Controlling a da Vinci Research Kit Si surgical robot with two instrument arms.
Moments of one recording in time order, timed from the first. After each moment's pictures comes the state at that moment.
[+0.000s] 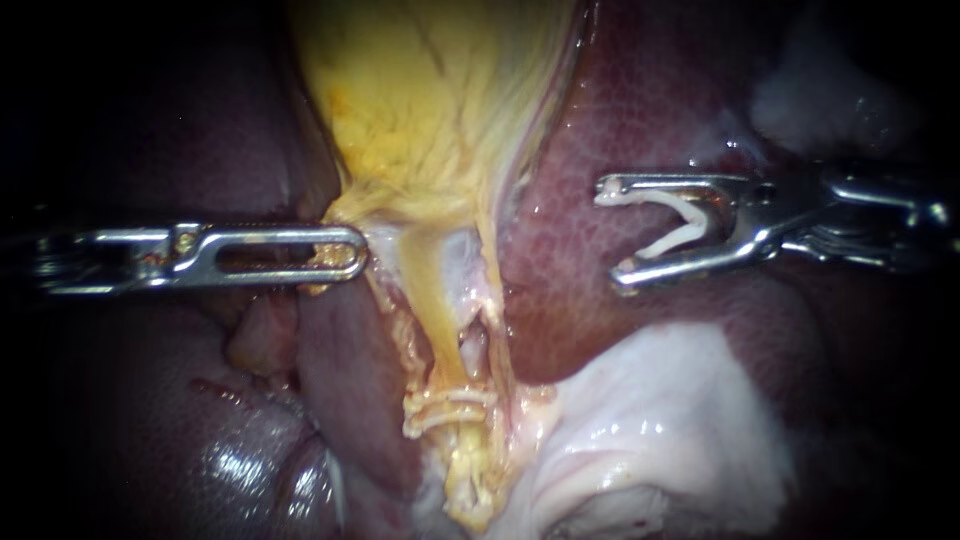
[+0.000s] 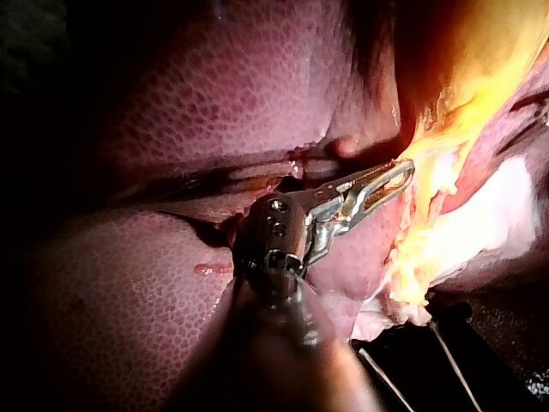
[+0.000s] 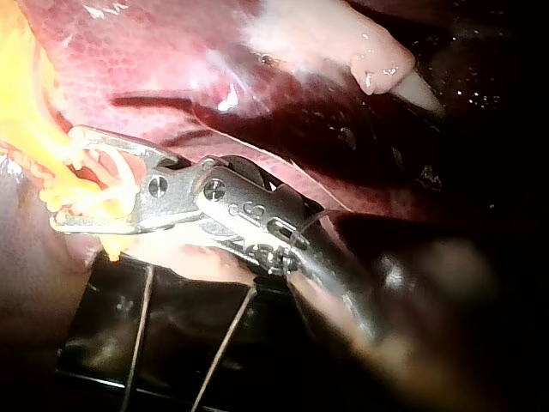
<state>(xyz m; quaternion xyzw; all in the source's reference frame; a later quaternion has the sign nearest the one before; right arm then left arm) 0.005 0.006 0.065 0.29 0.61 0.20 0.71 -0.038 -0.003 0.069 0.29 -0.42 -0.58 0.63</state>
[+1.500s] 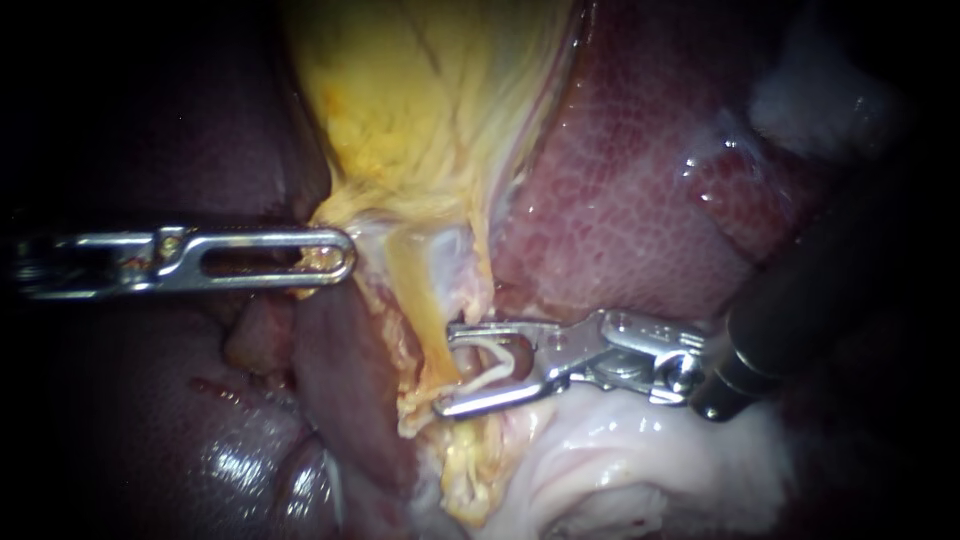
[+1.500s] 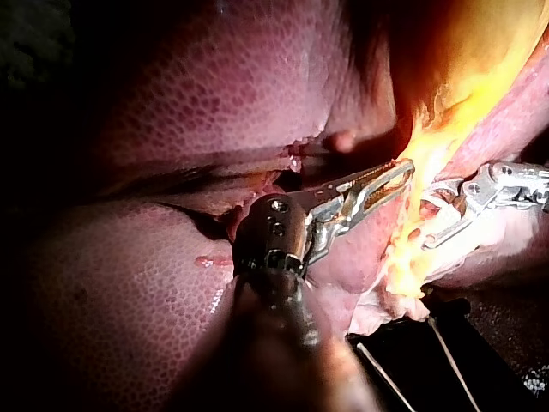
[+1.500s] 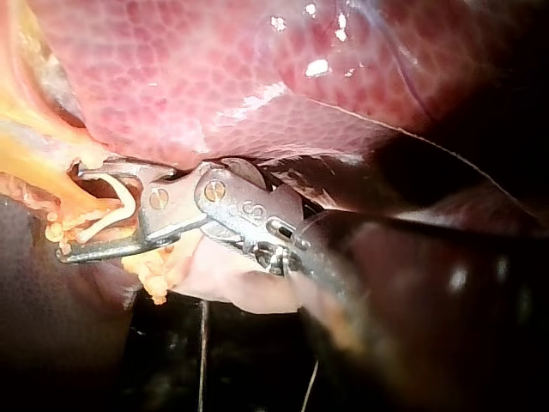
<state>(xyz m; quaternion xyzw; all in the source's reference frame) 0.017 -0.006 0.081 0.38 0.60 0.20 0.67 -0.037 -0.003 0.067 0.29 -0.43 -0.58 0.63</state>
